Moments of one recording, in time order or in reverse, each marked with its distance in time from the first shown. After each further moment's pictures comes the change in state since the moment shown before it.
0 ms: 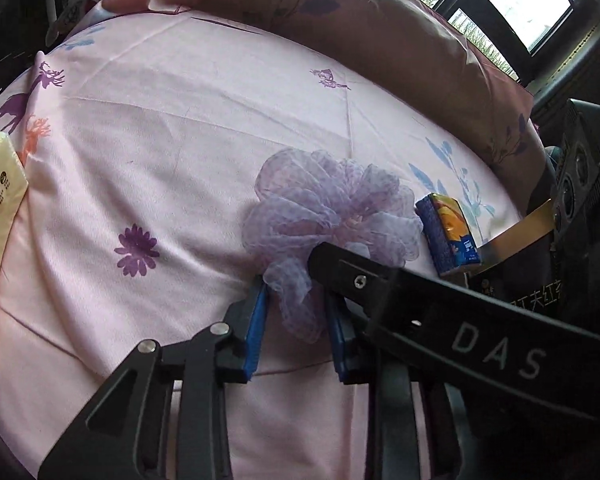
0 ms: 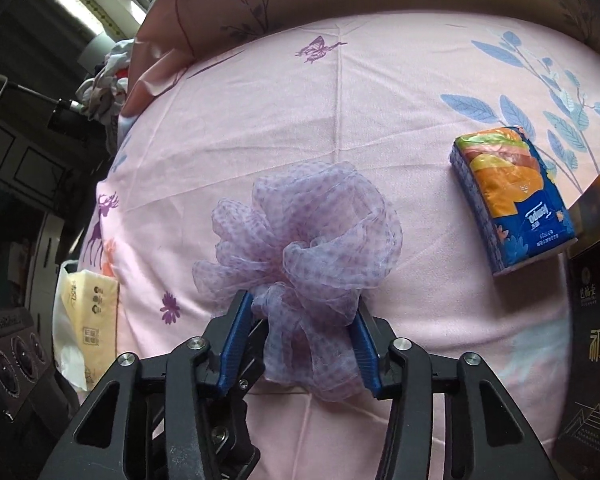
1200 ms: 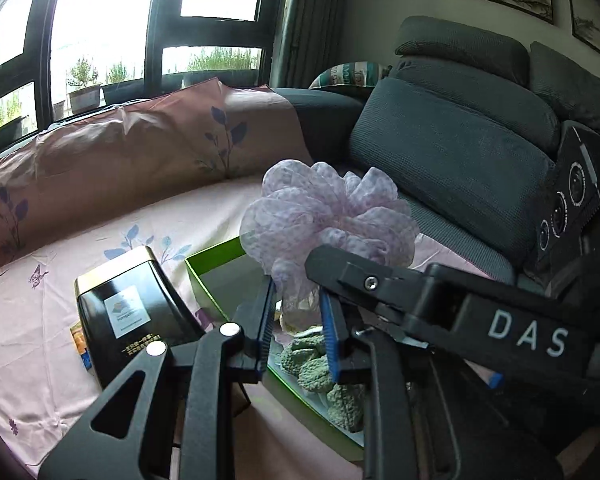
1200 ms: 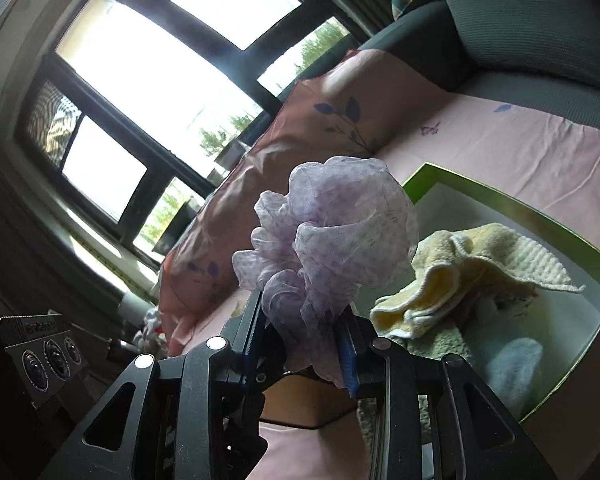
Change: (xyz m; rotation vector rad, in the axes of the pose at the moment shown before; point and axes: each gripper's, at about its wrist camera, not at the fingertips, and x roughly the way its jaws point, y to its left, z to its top) left arm -0.060 -0.334 -0.088 0.777 -0.172 -0.334; right arm -0.289 -0.213 -0.125 0.456 -0.780 0.089
